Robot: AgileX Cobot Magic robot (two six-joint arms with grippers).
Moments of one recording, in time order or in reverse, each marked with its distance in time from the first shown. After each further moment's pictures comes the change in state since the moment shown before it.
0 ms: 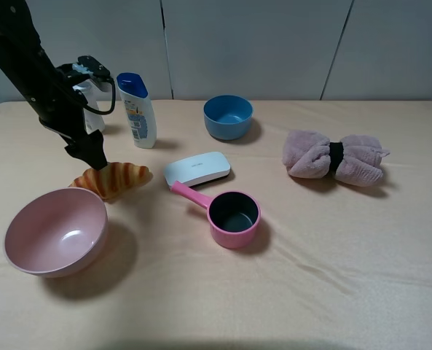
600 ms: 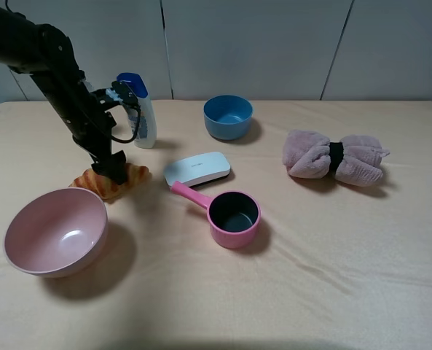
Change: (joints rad) left arm -0.061 0.150 -0.028 -0.018 -0.111 0.095; right arm 0.000 0.000 0.000 0.000 0.000 0.000
